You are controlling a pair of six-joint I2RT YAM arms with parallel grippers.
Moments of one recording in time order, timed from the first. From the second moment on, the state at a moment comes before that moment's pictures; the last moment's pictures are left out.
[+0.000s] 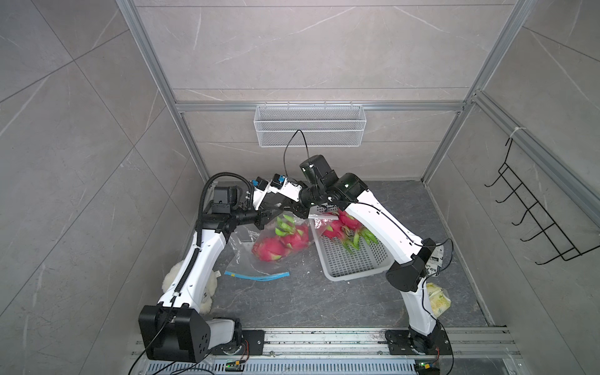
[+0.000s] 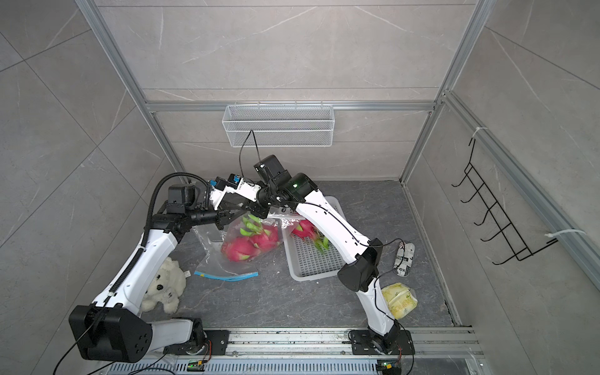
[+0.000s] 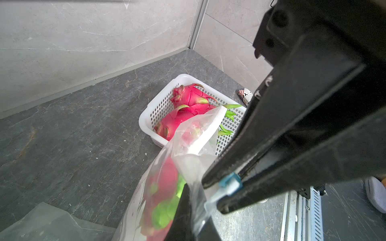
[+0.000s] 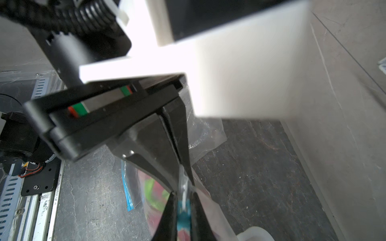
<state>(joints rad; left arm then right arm) -0.09 1.29 1.19 -0.53 0.92 0.21 0.81 2.13 2.46 -1.05 -0.36 -0.47</state>
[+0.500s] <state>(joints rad) -0.06 1.28 1.17 -0.49 0.98 0.15 0.80 2.11 2.41 -0.99 -0.37 -0.47</state>
